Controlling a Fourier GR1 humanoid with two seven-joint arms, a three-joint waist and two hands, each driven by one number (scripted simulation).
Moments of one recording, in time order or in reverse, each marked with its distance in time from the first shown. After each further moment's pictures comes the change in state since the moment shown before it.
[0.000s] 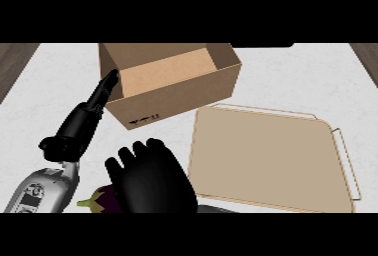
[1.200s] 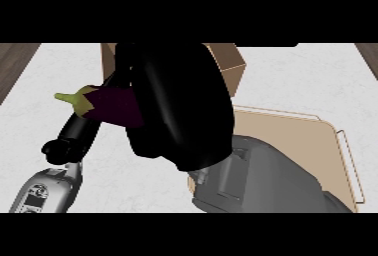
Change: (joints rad) left arm 0.000 -0.038 0.016 -0.011 -0.040 -0.033 -0.012; right arm -0.290 0.004 -0.433 0.035 -0.143 0.042 0.087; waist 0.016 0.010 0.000
